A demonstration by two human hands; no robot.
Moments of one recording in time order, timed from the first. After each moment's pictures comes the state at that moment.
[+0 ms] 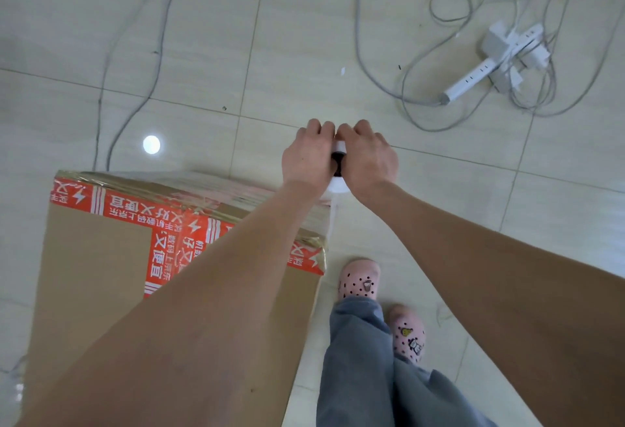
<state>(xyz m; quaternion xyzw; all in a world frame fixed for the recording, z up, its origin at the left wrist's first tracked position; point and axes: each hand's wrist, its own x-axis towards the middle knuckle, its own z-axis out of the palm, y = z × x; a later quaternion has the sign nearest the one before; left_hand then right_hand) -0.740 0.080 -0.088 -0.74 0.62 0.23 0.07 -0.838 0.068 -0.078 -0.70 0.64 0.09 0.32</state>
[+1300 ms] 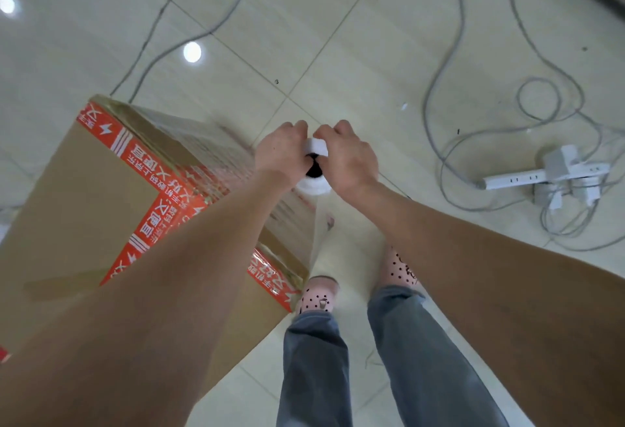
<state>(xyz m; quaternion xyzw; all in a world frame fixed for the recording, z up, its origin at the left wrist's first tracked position) -0.655 0.047 -0.081 -0.86 0.41 0.29 0.09 -0.756 -0.013 -0.083 -0.81 0.40 0.17 0.39</state>
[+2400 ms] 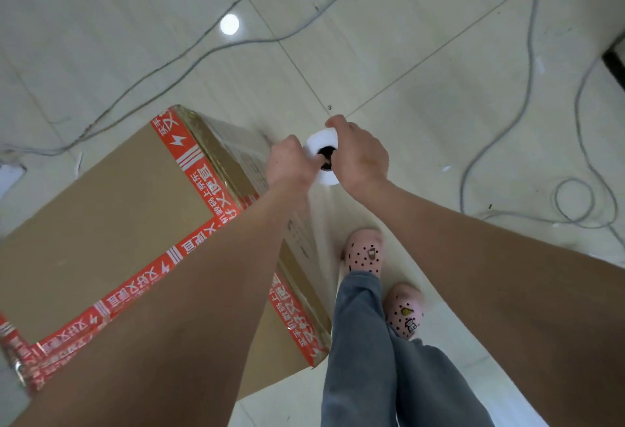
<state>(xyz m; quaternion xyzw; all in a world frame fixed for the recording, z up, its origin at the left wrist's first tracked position) -0.552 0.054 -0.083 -0.94 0.07 0.34 -0.05 -0.618 -0.036 -0.081 -0.85 0.33 0.20 0.35</state>
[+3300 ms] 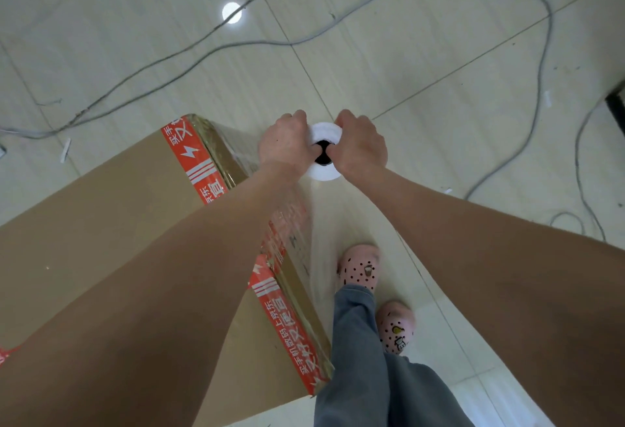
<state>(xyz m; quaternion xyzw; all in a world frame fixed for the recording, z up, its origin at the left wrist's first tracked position) -0.486 0.051 -0.084 -0.93 0.20 0.29 -0.03 -0.552 -0.043 -0.092 -0.82 0.39 0.22 0.37</state>
